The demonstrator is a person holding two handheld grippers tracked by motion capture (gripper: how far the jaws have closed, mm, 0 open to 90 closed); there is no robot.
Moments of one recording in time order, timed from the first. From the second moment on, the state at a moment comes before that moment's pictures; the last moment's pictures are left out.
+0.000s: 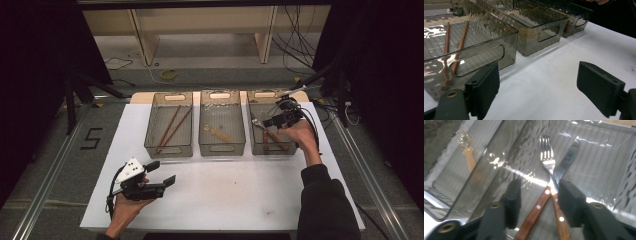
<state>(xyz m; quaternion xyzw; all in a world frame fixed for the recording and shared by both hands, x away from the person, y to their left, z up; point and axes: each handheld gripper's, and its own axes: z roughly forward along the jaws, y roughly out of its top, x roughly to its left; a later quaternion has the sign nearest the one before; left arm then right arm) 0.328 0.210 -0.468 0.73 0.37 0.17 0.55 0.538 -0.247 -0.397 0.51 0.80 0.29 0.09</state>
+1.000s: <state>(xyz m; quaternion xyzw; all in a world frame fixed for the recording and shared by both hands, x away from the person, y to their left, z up) 0.328 0.209 -0.469 0.73 0.37 0.17 0.55 0.460 -0.238 -0.396 0.46 0.77 0.41 0.13</state>
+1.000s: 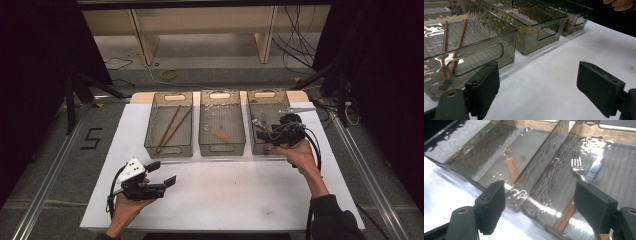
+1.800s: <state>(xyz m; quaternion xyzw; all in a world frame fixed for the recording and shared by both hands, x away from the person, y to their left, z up) 0.330 0.207 -0.470 0.74 0.37 0.16 0.54 0.397 -0.225 -0.415 0.40 0.78 0.47 0.13</state>
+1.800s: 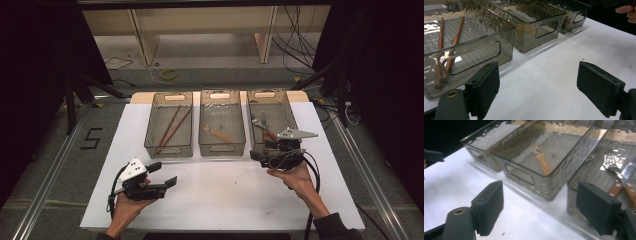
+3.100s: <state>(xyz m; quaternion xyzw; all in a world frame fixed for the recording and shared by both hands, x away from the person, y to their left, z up) 0.328 0.204 -0.470 0.75 0.36 0.15 0.54 0.336 -0.228 -0.445 0.36 0.76 0.51 0.14</state>
